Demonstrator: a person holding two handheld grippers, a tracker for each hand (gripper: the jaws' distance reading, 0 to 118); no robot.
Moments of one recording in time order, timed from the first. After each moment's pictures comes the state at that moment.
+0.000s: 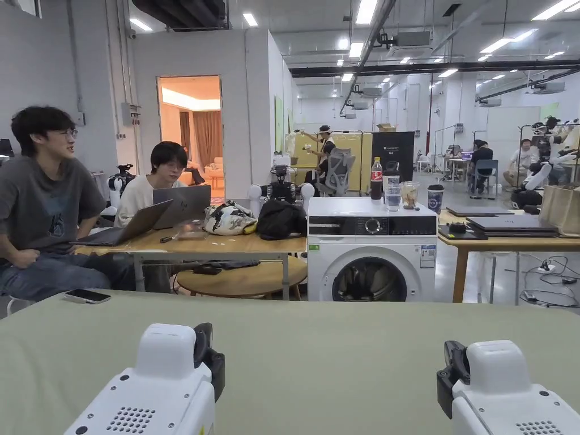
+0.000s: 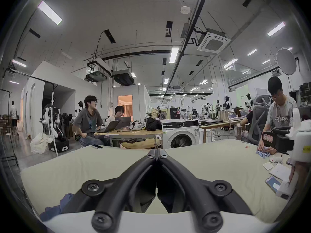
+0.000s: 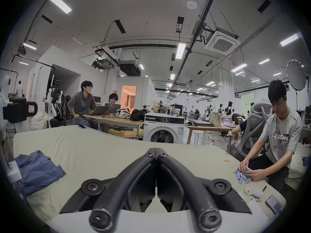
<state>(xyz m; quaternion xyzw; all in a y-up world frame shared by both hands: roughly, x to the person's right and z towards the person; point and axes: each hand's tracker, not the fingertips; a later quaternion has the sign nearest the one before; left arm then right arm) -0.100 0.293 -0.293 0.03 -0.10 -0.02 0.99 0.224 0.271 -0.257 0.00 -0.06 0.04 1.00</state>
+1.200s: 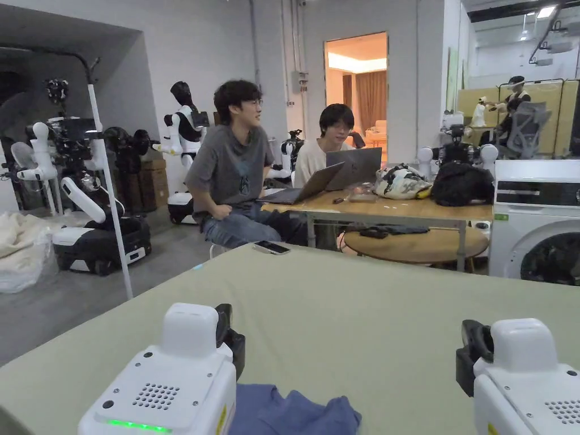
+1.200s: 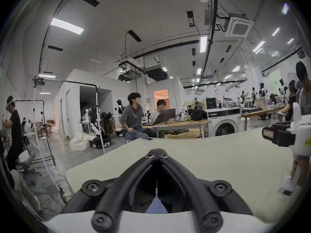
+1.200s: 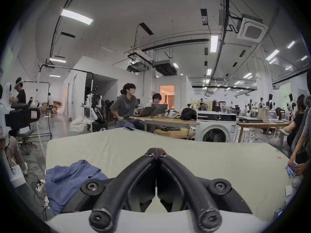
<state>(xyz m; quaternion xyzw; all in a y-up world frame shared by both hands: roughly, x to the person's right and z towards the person) -0.264 0.285 -0.232 0.00 0.09 -0.06 0.99 0.044 0.254 -0.320 -0.02 0.15 0.01 0.99</state>
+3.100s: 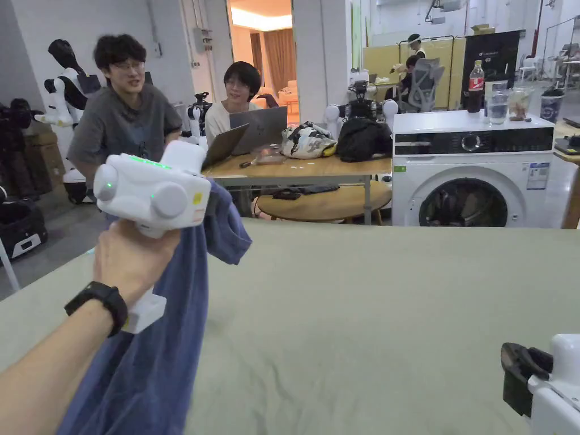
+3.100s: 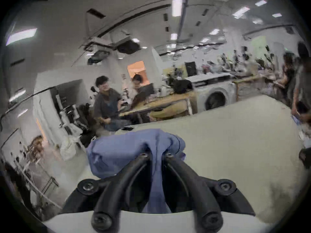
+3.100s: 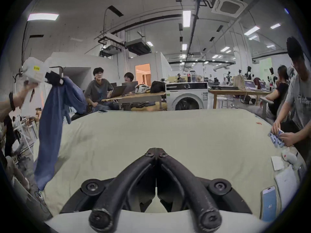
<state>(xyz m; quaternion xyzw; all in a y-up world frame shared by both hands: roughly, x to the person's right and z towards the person) -0.180 0.368 -0.487 -0.18 -0.02 -0.17 0.97 0.207 0.197 -0.306 -0.13 0.03 -0.06 0.99</state>
